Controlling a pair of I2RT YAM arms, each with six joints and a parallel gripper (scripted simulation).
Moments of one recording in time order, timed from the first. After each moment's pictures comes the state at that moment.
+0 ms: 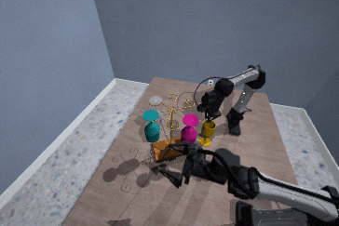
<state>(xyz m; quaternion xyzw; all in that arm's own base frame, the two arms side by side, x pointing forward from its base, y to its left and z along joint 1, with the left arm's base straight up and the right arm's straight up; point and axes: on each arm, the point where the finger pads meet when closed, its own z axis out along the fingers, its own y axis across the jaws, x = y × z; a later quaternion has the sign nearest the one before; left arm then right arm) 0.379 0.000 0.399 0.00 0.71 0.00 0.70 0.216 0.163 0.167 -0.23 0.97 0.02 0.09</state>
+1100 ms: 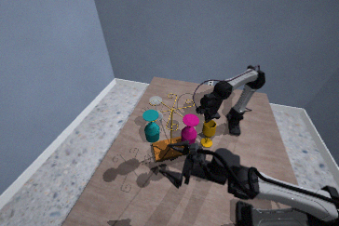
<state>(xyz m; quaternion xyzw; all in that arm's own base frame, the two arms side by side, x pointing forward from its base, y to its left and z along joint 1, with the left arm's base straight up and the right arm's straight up) 0.379 0.000 0.399 0.00 0.71 0.00 0.70 0.221 0.165 0.152 -0.23 0.97 0.02 0.10</state>
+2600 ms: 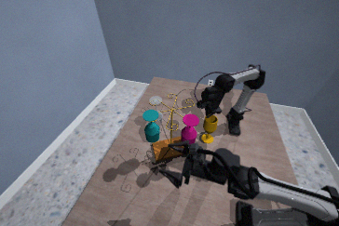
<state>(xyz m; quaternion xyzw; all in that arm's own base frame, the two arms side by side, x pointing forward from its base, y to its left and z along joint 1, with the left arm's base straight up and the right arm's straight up) 0.379 0.000 0.399 0.00 0.71 0.00 0.70 0.222 0.167 0.197 -0.23 0.97 0.02 0.10</state>
